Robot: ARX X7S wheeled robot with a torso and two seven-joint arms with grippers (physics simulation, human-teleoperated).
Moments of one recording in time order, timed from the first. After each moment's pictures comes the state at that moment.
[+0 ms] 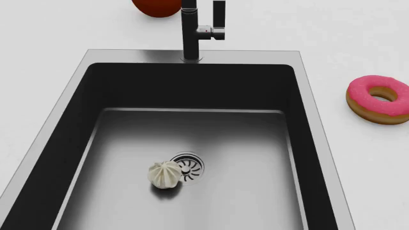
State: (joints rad) left arm -0.41 -0.29 -0.26 0.49 -0.23 -0.90 -0.35; right arm 0.13 1.24 0.61 -0.50 2.42 1.18 1.46
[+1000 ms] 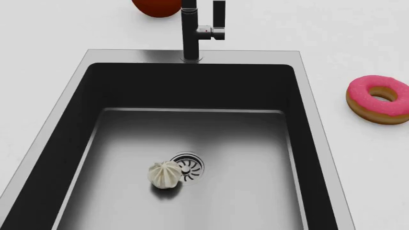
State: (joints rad) left arm -0.40 -0.30 -0.24 0.47 -0.23 -0.87 -0.36; right arm 0.26 1.17 0.42 -0.50 2.17 1.17 1.31
